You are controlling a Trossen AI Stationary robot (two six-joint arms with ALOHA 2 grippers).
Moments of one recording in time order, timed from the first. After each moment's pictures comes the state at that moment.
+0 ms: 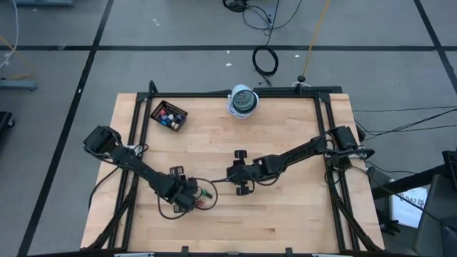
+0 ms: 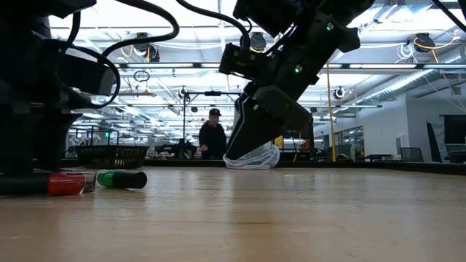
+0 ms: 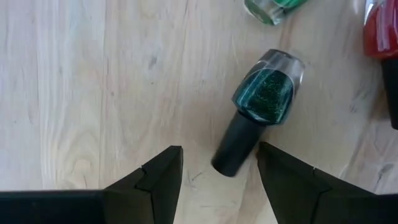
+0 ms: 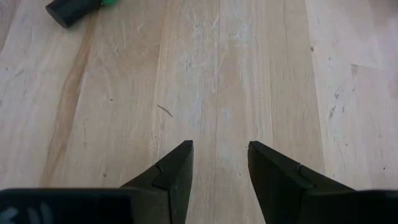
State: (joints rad) left arm -0.55 1.71 0.94 -0.81 -0.19 -0.69; right arm 0.21 1.93 1.17 -0.14 0.28 -0.01
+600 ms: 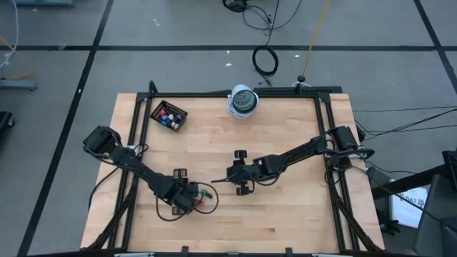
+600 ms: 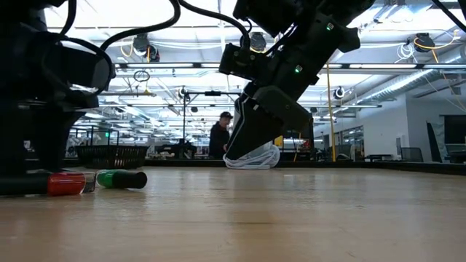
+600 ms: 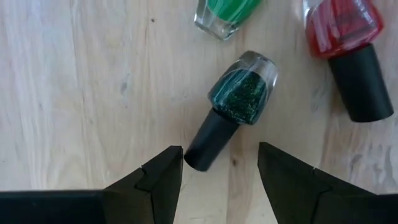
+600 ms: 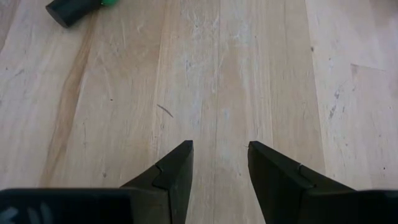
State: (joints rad) left arm -0.56 1.70 0.94 -0.75 -0.18 -0.56; right arm 0.21 1.93 1.17 -0.14 0.28 -0.01
